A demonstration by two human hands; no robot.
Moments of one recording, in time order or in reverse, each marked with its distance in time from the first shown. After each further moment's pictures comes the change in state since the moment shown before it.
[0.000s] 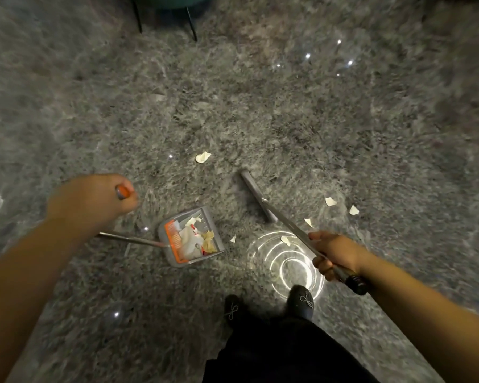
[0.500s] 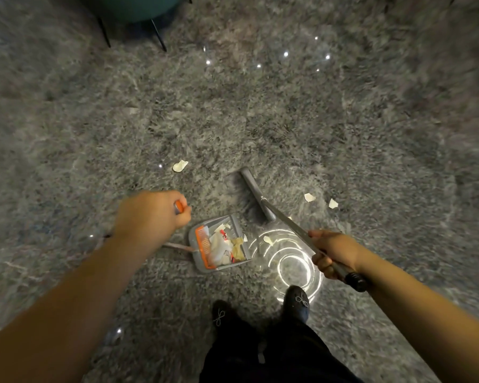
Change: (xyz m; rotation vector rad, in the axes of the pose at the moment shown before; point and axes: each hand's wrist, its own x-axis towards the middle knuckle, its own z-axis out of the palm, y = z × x) left_hand -0.020 0.164 0.045 0.014 0.056 0.219; right_hand -0.010 0.012 -0.091 0.150 0.023 -0.030
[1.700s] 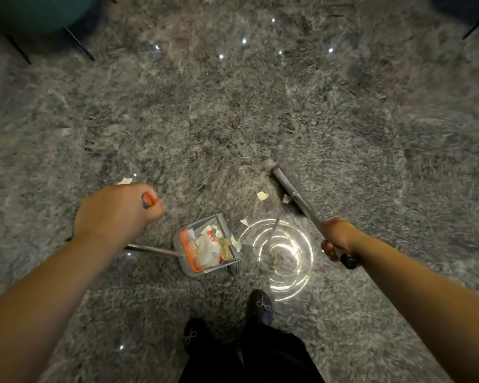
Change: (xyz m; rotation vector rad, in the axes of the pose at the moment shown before) left_hand 0.077 0.199 0.016 0.134 0.029 0.108; right_hand 0.064 -0.028 -0.245 -0.036 0.337 0.036
